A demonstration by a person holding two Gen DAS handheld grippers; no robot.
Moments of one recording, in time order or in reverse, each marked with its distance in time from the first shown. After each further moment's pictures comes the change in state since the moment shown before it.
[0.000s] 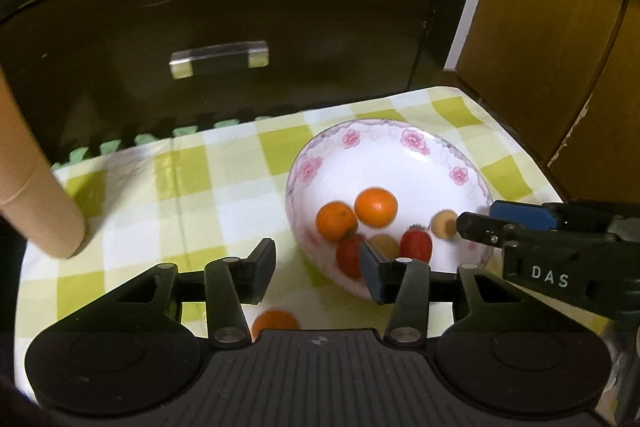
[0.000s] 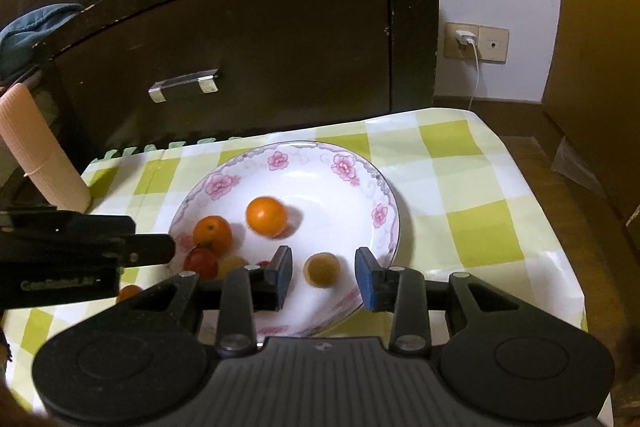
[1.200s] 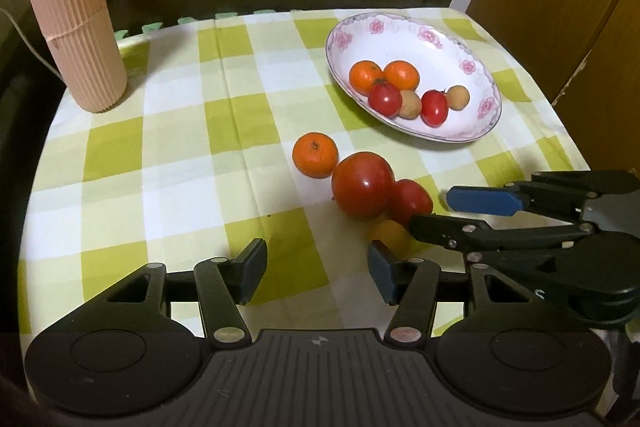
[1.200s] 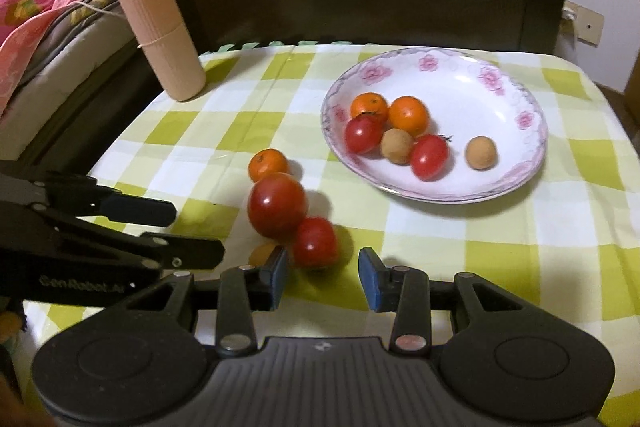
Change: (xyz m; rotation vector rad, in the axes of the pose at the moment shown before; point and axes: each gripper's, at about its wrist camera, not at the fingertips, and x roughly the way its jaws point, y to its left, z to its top) left arm -0.030 0.023 -0.076 -0.055 0.157 -0.017; right arm -0.010 0.071 -0.062 -0.167 0.162 0.196
